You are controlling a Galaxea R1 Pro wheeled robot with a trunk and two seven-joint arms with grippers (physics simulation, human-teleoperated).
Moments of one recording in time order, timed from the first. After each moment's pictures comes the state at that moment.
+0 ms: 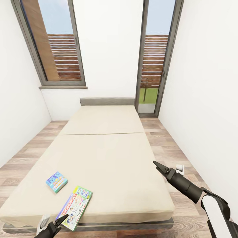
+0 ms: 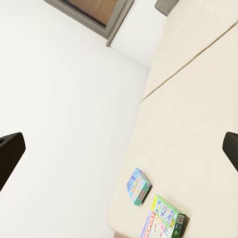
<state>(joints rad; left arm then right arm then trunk) -0.32 0.24 0.49 -0.30 0.38 0.36 -0.92 -0.19 -0.08 -0.25 -1.59 -0.88 0.84 0.54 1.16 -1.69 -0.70</state>
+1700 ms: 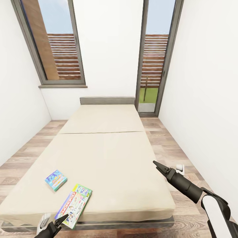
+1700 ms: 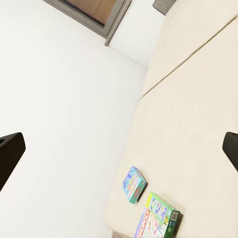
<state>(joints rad) -0.32 0.24 0.49 -0.30 0.38 0.36 -0.93 -0.19 -0.08 -0.25 -1.59 -0.88 0.84 0.54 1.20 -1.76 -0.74</state>
